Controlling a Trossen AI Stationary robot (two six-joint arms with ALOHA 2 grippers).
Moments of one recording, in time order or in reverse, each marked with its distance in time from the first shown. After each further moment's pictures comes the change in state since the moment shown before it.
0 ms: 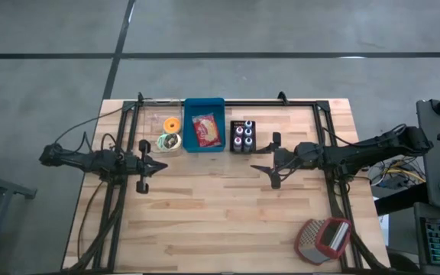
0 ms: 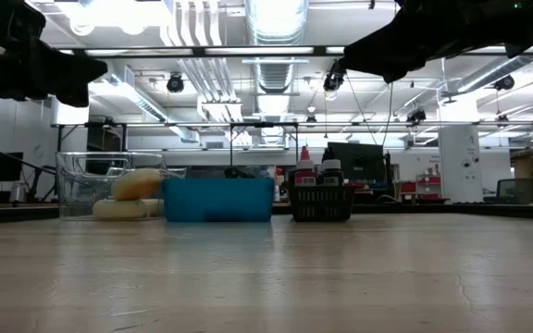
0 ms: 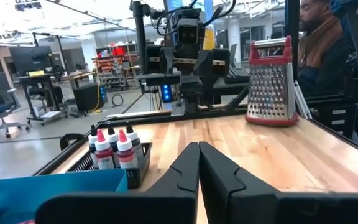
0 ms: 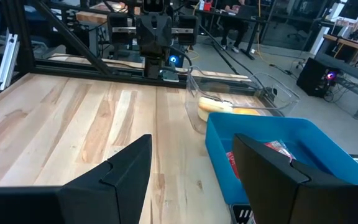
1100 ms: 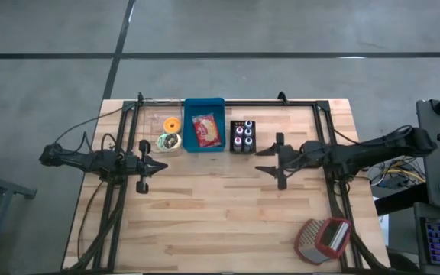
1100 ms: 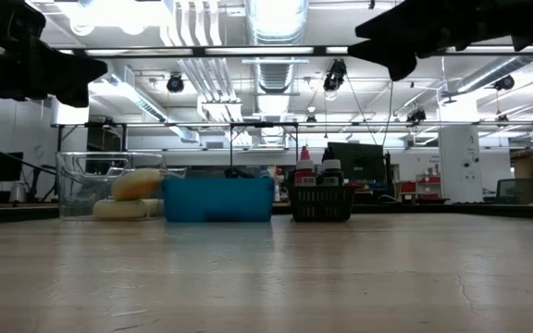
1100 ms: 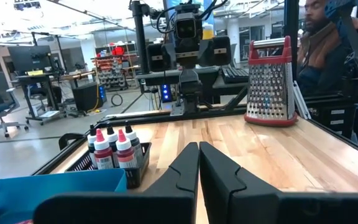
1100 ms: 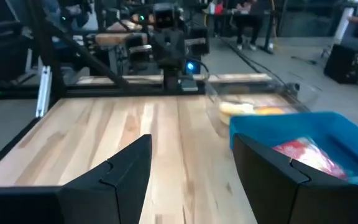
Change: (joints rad) left arm 0.000 0.000 0.000 -0.005 0.003 -0.003; right arm 0.005 -0.081 0.000 -0.052 -0.059 0.144
